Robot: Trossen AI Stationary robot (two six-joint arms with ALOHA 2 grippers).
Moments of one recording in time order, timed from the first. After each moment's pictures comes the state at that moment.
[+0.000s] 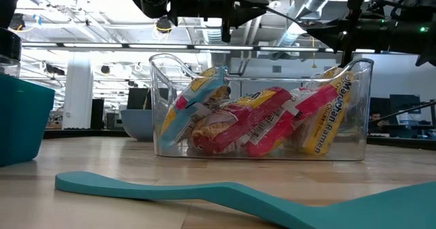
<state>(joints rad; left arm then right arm) 0.25 1.75 1.20 0.66 0.11 -0.39 -0.12 0.99 0.04 1.31 0.42 0.62</state>
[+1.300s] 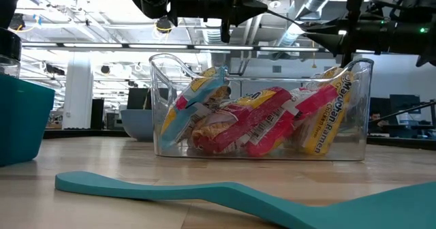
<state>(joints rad) 0.25 1.75 1.20 0.66 0.10 -0.37 -0.12 0.99 0.04 1.28 0.42 0.63</state>
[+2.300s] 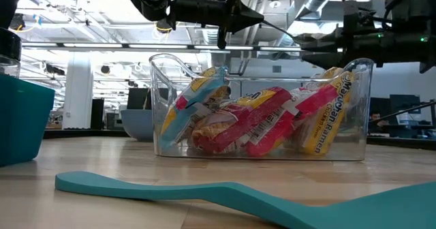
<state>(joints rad) 0.29 1.75 1.20 0.60 0.11 -0.37 -0.13 0.99 0.04 1.06 0.34 0.57</state>
